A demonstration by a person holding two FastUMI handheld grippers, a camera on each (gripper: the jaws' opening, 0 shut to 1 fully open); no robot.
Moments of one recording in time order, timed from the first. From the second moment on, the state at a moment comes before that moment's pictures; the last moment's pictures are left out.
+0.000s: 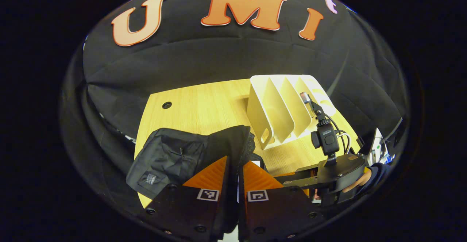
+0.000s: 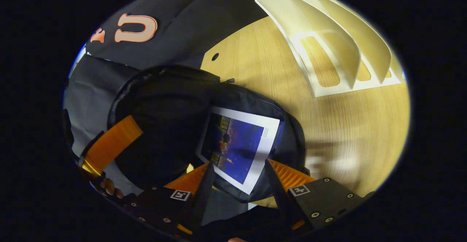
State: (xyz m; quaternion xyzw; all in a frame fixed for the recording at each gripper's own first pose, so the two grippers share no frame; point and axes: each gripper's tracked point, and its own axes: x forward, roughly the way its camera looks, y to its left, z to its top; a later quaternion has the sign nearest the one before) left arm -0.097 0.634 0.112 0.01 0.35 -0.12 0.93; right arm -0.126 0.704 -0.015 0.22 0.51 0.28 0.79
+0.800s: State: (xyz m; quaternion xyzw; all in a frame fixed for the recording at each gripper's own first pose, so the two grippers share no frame) left arm -0.117 0.463 0.167 -0.05 0.24 -0.06 0.97; right arm -0.079 0.459 0.131 0.06 0.29 0.23 0.93
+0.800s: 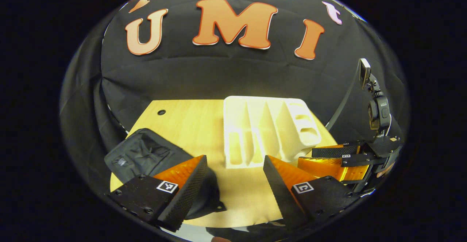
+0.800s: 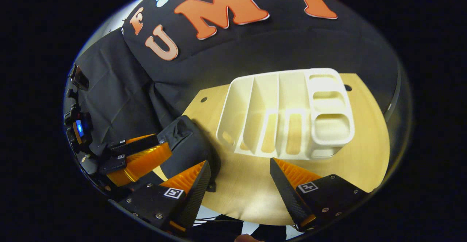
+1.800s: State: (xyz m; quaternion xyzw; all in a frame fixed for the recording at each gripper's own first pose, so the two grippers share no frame) left arm -0.107 0.427 0.352 -0.03 -0.08 0.02 1.00; right arm -0.091 0.359 0.320 -0.02 -0.02 0.13 0.99
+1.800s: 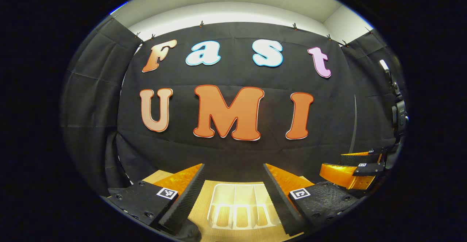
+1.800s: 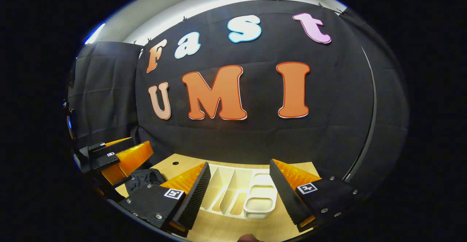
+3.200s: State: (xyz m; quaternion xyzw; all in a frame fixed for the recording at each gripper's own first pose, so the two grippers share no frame) left arm -0.124 0.412 0.339 -0.02 -0.11 0.03 0.99; right arm -0.110 0.370 0.284 -0.02 -0.03 0.14 0.99
